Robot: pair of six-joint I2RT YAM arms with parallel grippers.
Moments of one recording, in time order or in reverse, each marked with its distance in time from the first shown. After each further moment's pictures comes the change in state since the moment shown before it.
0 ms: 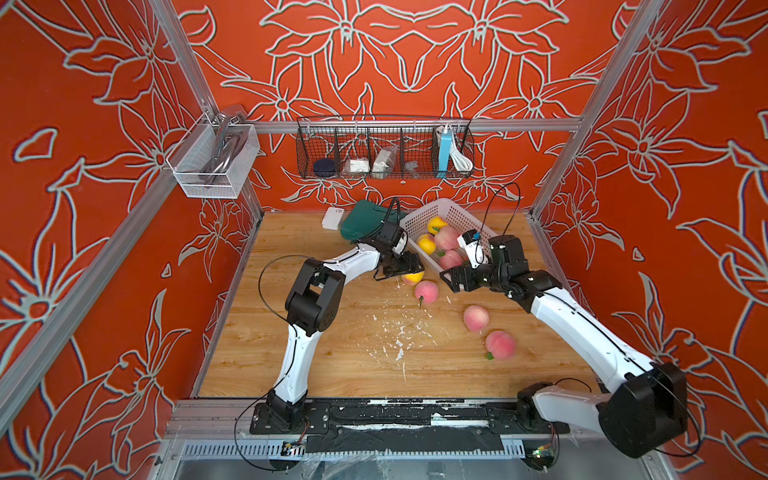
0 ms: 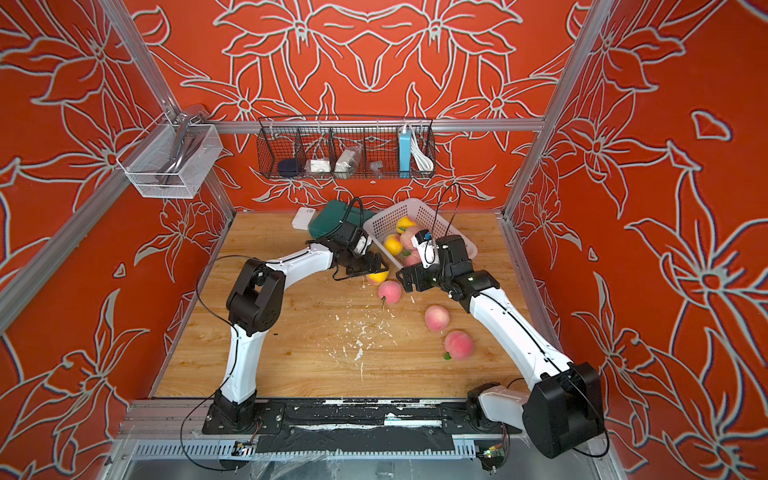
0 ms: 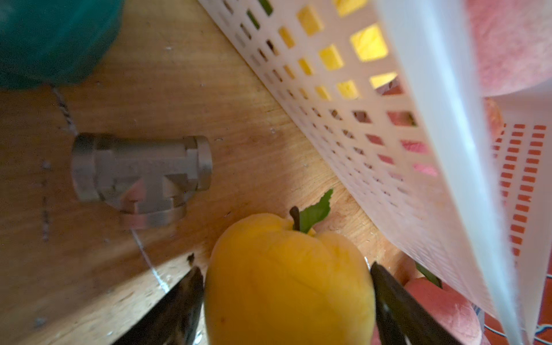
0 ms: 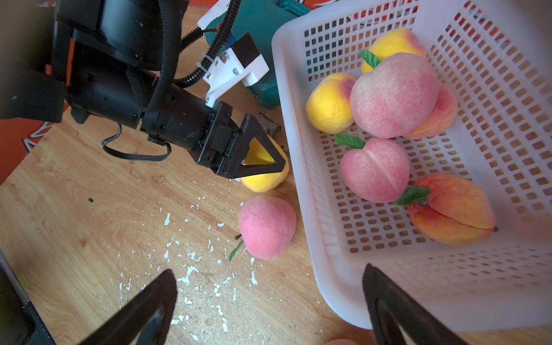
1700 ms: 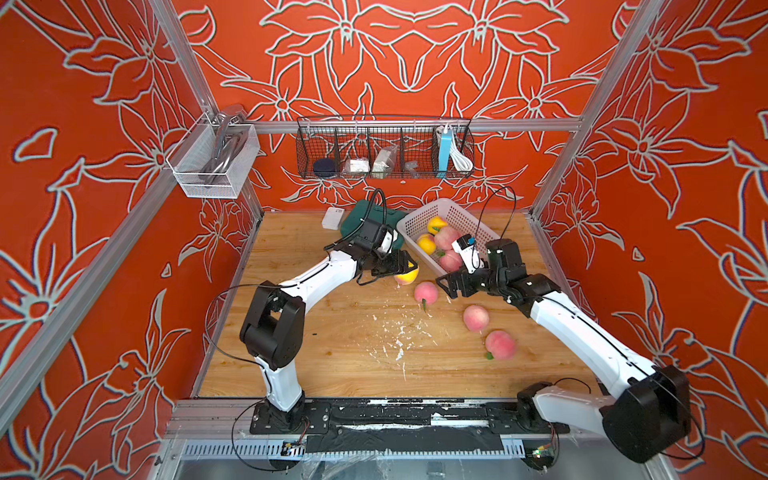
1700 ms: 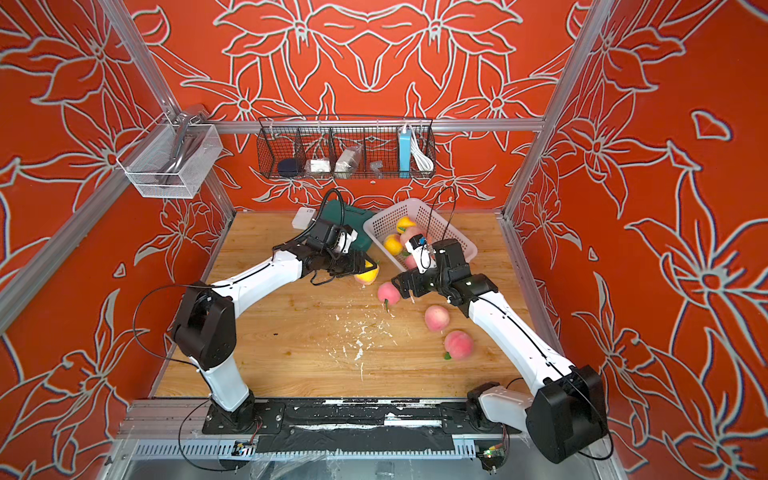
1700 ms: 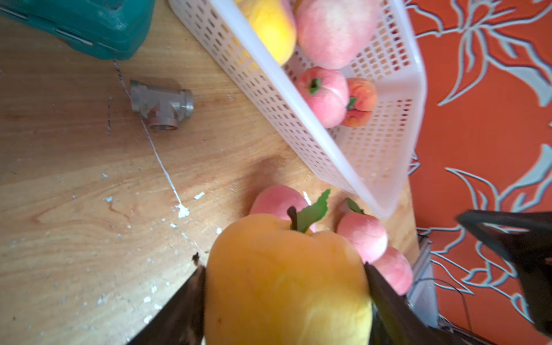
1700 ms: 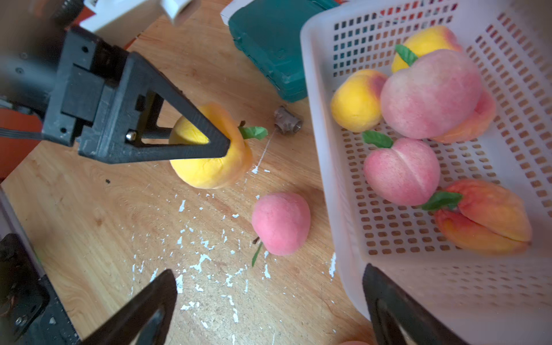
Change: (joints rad) left arm 0.008 -0.430 -0.278 -0.003 0.055 -0.027; right arm 0.066 -0.030 -0.028 0.018 -0.035 -0.035
